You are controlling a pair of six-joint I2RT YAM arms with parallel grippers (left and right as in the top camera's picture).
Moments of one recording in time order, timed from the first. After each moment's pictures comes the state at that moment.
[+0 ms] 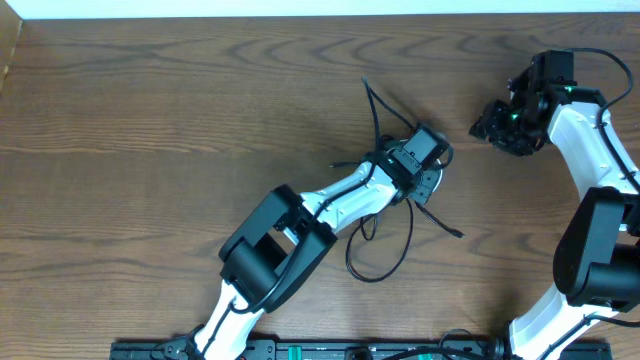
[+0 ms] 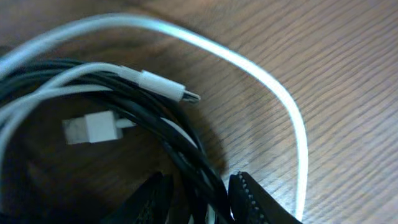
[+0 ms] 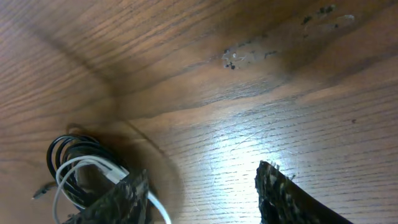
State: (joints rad) left arm -0.84 2.15 1.46 -0.35 0.02 -0.33; right arm -0.11 1.89 1.39 -0.79 -0.28 0.32
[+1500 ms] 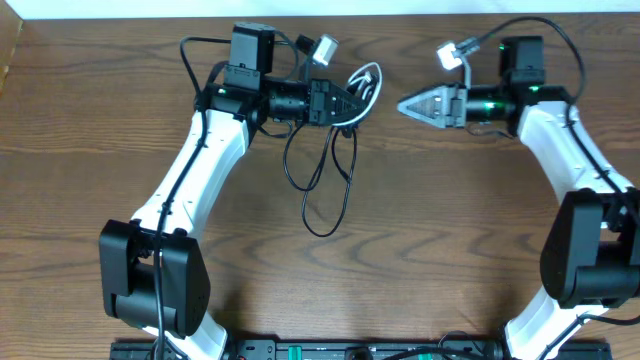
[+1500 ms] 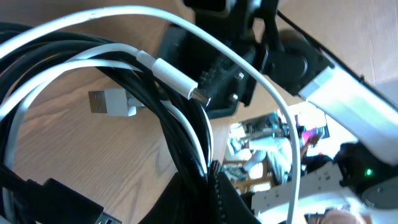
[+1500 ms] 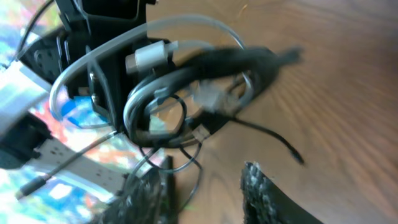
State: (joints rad) left arm -0.25 1.78 1.45 -0.44 1.22 -0.34; right arm 0.04 1.89 1.39 -0.42 -1.43 0.03
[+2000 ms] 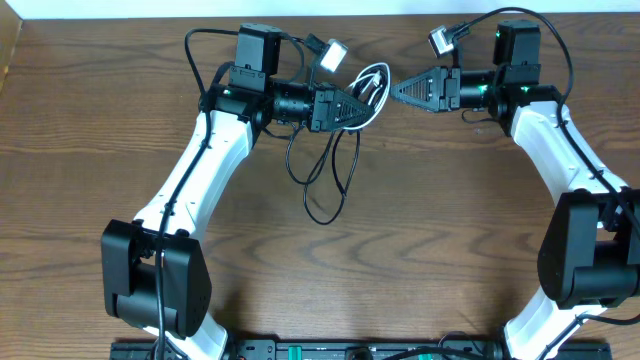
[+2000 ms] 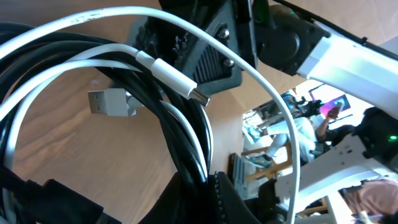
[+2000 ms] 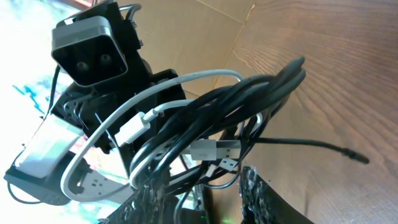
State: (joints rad) left arm -0.26 1.78 1.45 -0.44 1.24 -0.13; right arm 0.06 1.89 1.39 -0.18 -1.45 0.46
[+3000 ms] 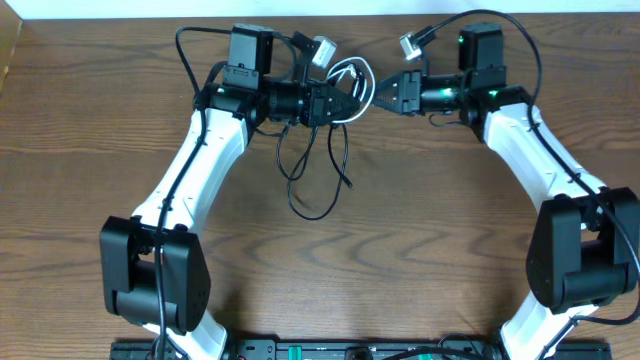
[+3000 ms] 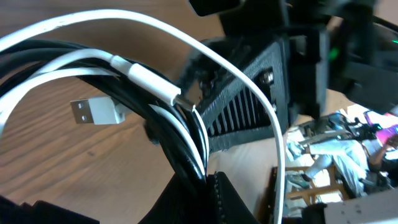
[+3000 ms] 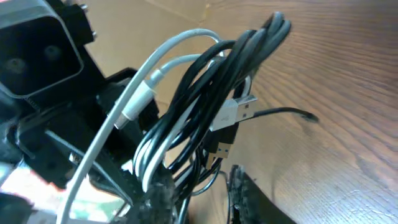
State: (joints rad) left arm -0.24 1.79 1.45 -0.46 1.04 -0.13; right arm 0.19 1.89 1.39 -0.19 -1.15 0.51
